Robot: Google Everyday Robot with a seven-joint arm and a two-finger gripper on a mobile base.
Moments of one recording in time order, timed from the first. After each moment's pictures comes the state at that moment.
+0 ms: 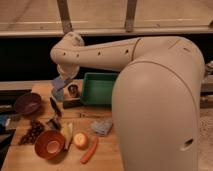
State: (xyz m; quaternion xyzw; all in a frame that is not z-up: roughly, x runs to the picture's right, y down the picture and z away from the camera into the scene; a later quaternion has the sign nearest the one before) arm -0.209 -0.064 0.747 -0.20 -0.05 0.55 0.81
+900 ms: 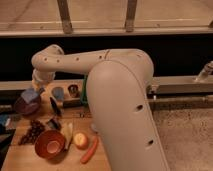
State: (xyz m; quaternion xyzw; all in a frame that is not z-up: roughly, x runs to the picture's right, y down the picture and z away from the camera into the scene) arm -0.354 -0.006 0.764 -0.32 -0.13 0.43 0.83
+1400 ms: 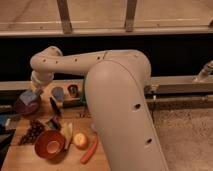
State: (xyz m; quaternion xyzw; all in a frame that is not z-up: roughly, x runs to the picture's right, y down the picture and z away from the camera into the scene) arm -0.355 -0.005 0.763 -0.32 -0.14 0.43 0.83
